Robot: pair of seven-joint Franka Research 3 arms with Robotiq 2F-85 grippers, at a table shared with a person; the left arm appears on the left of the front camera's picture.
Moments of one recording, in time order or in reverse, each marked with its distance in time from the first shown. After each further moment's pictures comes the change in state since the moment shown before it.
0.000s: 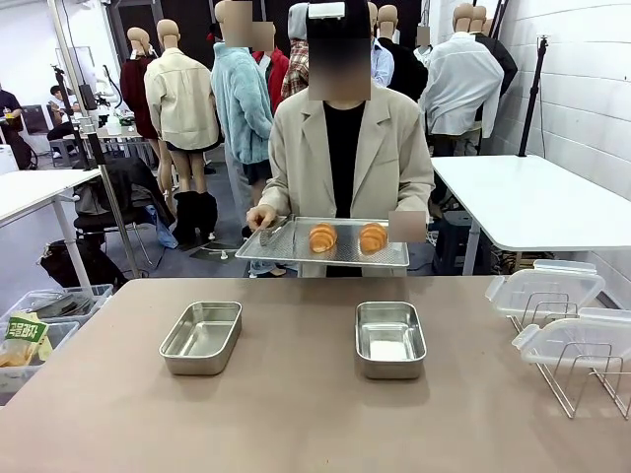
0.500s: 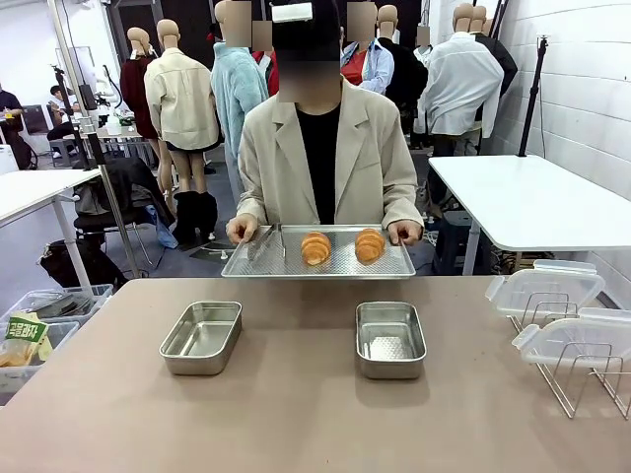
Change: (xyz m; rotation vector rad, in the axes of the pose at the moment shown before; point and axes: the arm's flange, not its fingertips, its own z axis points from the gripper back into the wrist) left arm 0.000 0.000 0.000 0.000 0.000 0.000; right arm 0.000 0.000 0.000 0.000 0.000 0.000
